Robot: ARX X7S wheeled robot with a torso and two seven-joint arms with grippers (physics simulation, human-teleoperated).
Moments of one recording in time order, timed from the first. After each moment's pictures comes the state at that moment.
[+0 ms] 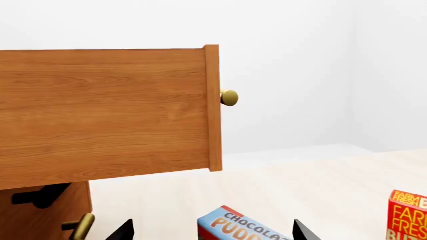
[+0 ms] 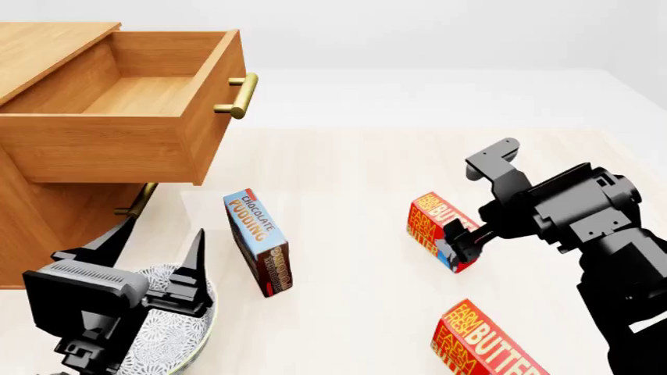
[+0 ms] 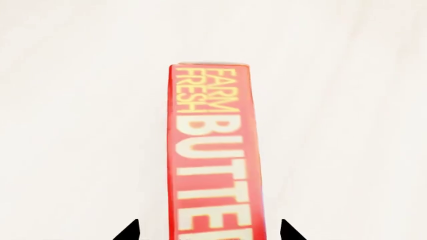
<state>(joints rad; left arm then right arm) -0.05 -0.26 -0.23 0.43 -0.30 -0.34 0.29 1.34 0.41 -1.05 0.99 0.48 0.82 -0.65</state>
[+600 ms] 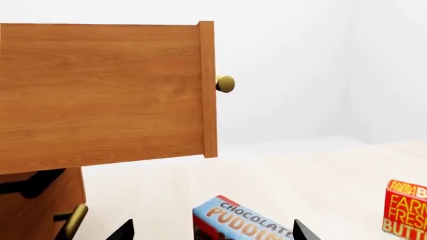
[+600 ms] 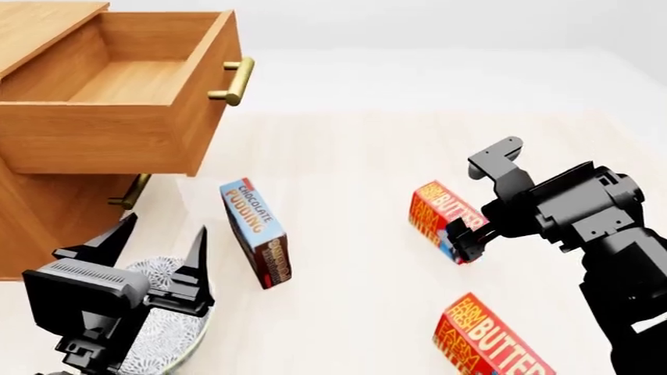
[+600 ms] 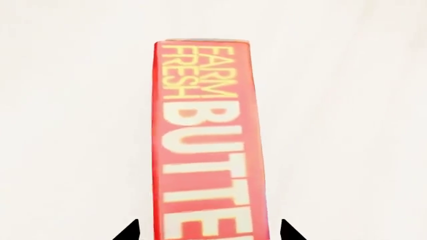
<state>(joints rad) -0.05 -0.27 -0.22 0.43 -0.32 -0.33 0.29 1.34 0.41 -1.04 0.98 0.47 0.83 -0.64</state>
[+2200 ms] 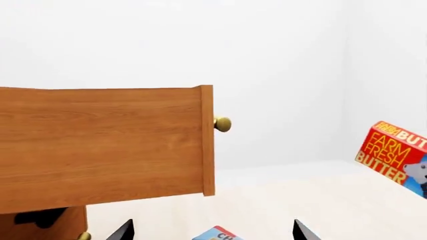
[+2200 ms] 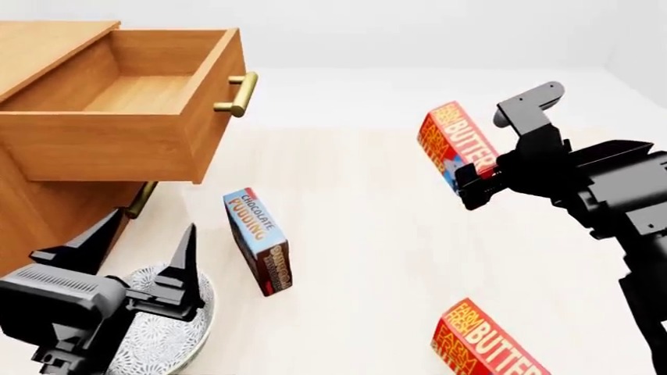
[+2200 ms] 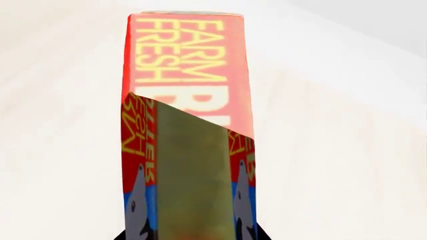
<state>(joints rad) 0.00 -0.31 -0.25 0.54 -0.41 -0.35 0.25 1.33 0.53 -0.85 0.75 0.57 0.76 -0.39</state>
